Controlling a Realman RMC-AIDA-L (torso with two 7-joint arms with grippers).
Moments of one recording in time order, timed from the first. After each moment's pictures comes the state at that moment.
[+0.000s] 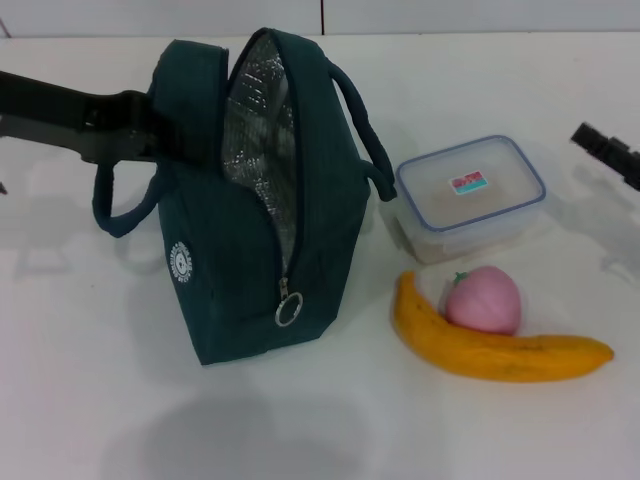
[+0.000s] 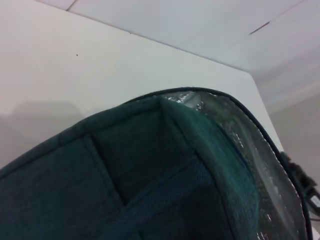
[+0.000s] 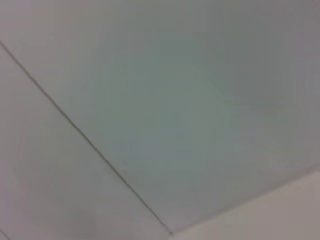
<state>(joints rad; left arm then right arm) -0.64 -1.95 0.77 1.05 2.16 1.79 -2.68 0.49 2.01 -0.56 -0.19 -1.47 -1.25 1.37</state>
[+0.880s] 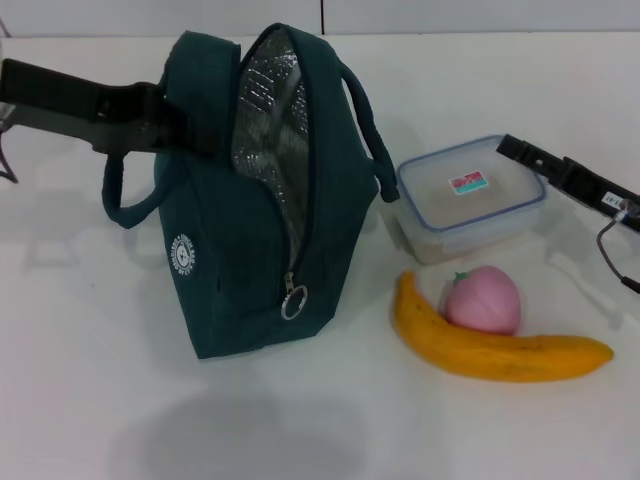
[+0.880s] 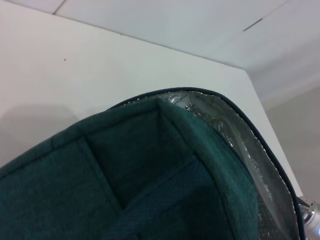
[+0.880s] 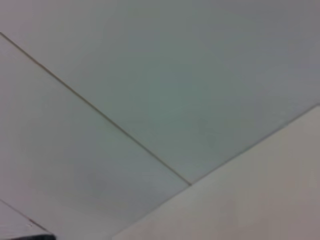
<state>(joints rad) -0.67 -1.95 0.77 1.04 2.17 1.78 -2.67 0.61 2.02 -0.64 -0.07 -1.47 -1.14 1.49</state>
